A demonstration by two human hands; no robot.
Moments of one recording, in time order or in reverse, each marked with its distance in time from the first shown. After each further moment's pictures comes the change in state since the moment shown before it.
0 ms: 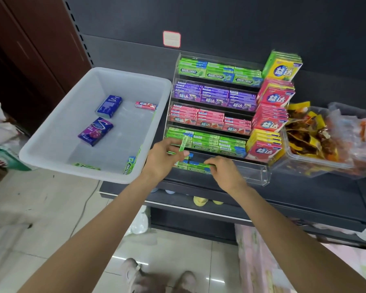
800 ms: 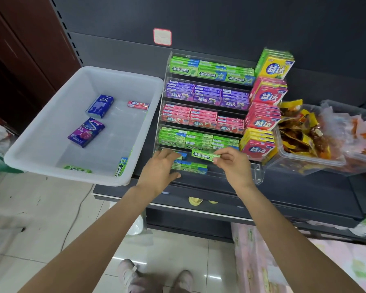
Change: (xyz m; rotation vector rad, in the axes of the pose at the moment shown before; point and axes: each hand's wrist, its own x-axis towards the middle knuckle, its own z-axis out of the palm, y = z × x) left_hand 0.001 -0.032 0.016 0.813 -0.151 0.274; right_hand -0.013 0.013 -0.020 0.748 0.297 0.210
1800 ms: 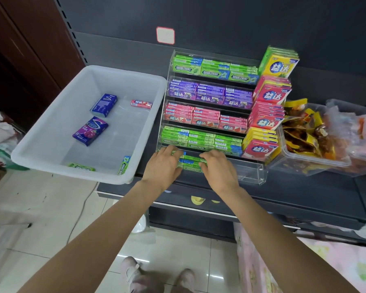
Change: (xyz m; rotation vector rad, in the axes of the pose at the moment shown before) left_hand 0.006 0.006 0.000 0.246 0.045 0.043; right_hand -0.004 -0.004 0.034 -0.820 -0.155 -0.294
